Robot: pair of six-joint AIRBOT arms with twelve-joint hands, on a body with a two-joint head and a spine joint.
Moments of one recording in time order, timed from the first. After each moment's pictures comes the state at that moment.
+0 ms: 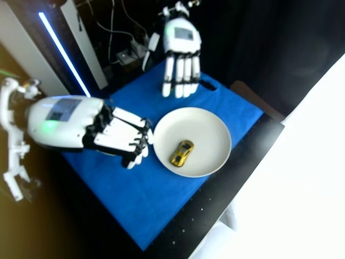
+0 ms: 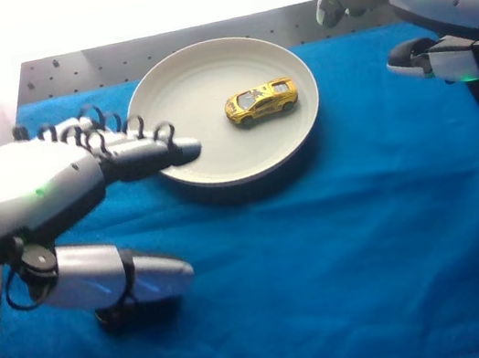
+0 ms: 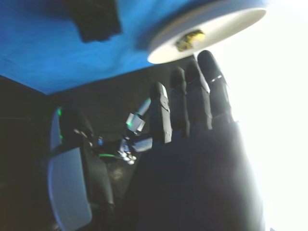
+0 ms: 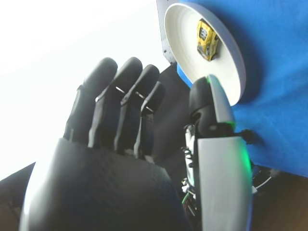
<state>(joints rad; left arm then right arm) 0.82 -0.80 0.87 -0.03 -0.64 1.09 -0.60 -0.97 1.09 -0.01 0.59 -1.22</state>
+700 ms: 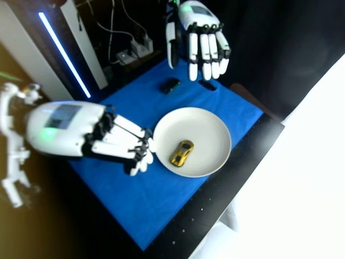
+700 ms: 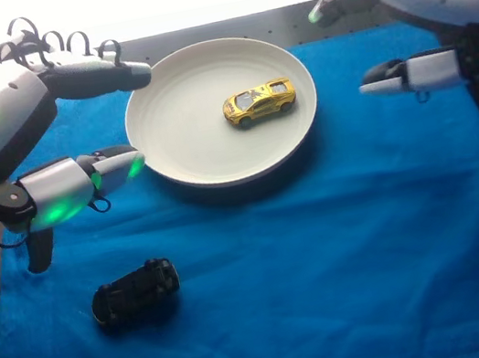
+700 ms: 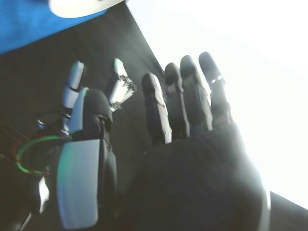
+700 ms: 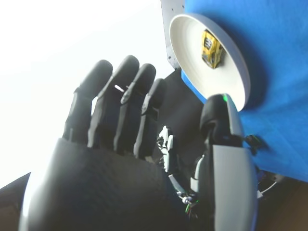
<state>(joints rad) 0.83 -0.83 0.89 -0.27 -0.92 1.24 -0.58 -1.03 1.15 0.01 0.58 -1.22</state>
